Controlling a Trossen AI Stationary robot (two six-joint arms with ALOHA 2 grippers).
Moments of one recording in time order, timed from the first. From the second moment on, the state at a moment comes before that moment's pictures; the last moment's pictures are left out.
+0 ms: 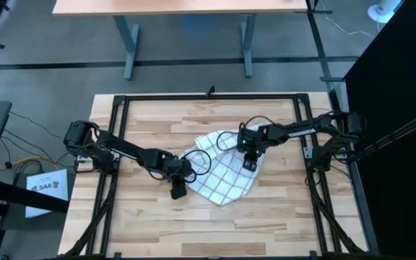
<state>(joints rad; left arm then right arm) -0.14 1.68 0.79 -0.36 0.04 -0.44 -0.16 1.61 0.79 -0.44 -0.12 0.20</state>
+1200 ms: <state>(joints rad) -0.07 1.54 0.78 -0.14 -0.07 -0.51 -0.12 1.68 0.96 -0.29 0.13 -0.30</state>
